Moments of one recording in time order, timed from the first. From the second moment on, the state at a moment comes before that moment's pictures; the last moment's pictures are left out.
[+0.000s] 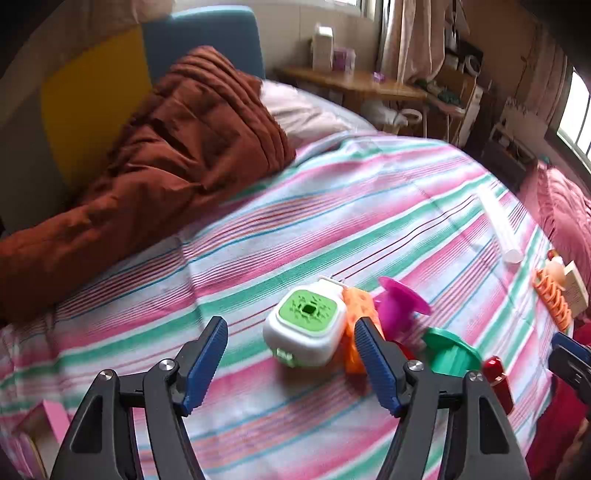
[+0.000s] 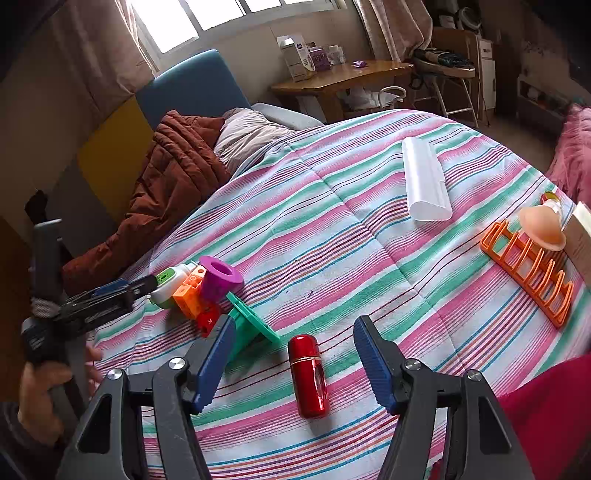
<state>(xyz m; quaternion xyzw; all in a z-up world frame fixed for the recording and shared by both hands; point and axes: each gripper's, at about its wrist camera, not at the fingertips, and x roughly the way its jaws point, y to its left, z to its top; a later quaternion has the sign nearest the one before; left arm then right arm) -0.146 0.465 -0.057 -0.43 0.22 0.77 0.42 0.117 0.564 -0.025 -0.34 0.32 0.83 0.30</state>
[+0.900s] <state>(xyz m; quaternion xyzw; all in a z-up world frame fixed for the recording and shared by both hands) -0.075 0.334 -0.088 -0.47 0.15 0.78 0.39 0.123 0.580 -0.030 -0.33 0.35 0.82 0.30</state>
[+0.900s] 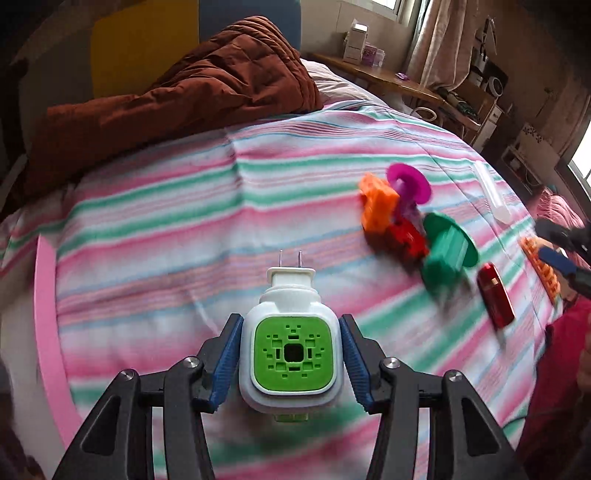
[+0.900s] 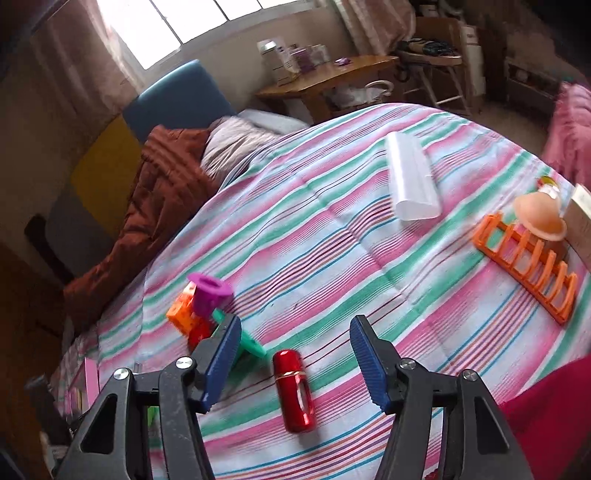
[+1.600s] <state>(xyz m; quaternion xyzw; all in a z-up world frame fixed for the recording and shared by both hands) -0.014 0.270 -0.088 -0.46 0.13 0.79 0.39 -0.003 0.539 -0.073 -0.53 0.11 0.84 0.11</state>
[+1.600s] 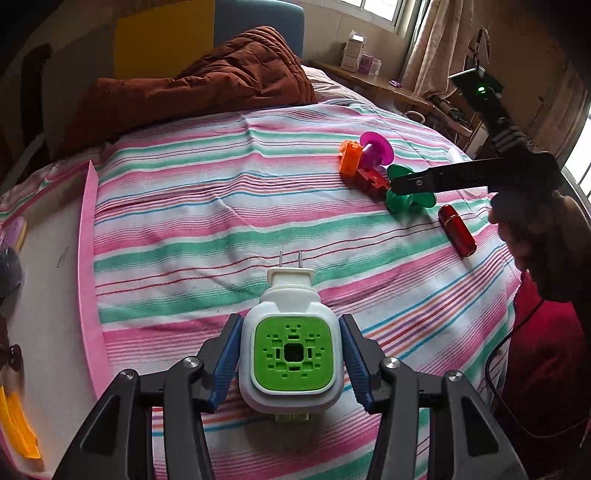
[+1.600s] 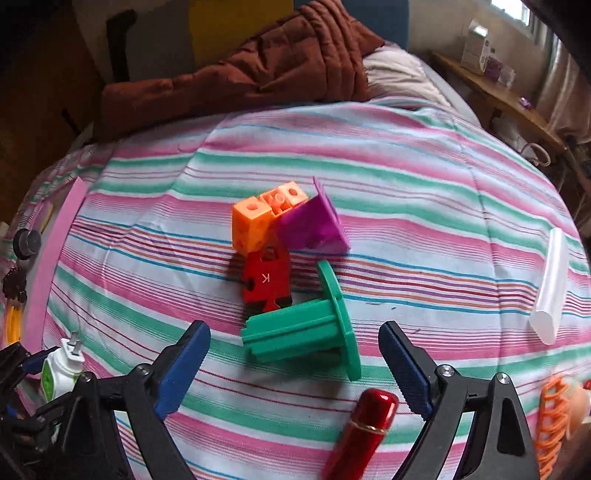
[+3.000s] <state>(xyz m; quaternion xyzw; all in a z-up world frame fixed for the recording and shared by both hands) -0.002 0.154 -0.019 -0.41 0.07 0.87 0.26 0.036 0.430 -0.087 -0.47 0.08 0.87 0.11</state>
